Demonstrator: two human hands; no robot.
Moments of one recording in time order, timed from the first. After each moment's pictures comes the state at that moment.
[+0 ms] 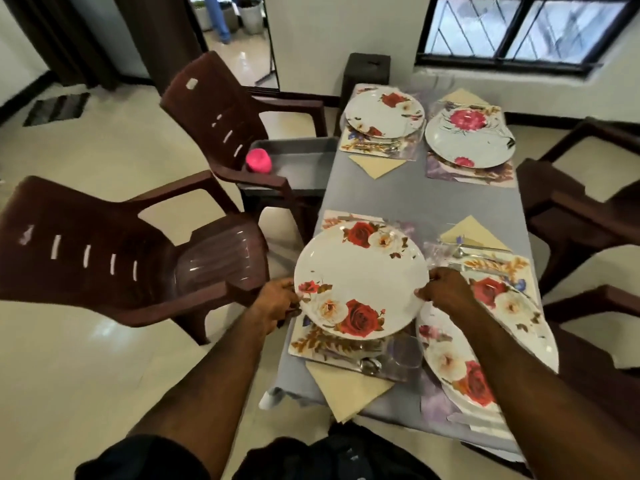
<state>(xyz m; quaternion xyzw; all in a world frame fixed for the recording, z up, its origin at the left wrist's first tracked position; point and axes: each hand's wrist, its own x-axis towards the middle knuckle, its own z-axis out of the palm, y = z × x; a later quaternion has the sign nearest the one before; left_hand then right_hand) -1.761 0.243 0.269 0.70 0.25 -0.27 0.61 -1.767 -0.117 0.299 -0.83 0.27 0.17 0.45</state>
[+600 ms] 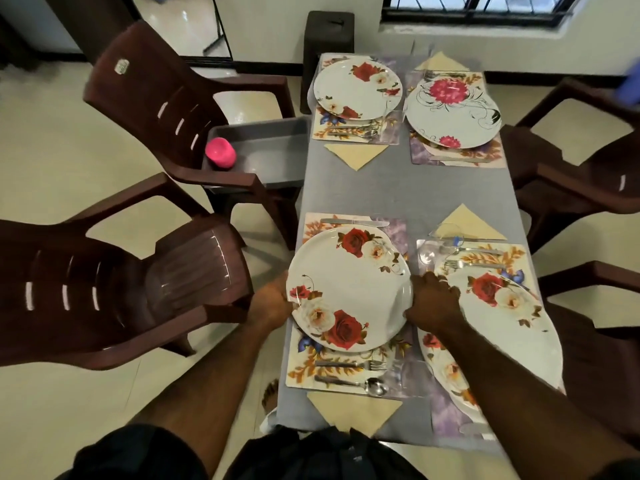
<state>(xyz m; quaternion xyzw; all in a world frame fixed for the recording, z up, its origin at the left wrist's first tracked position) -1.680 0.247 0.224 0.91 0.02 -0.26 0.32 -1.737 -0.101 0.238 -0.96 0.13 0.25 0.05</state>
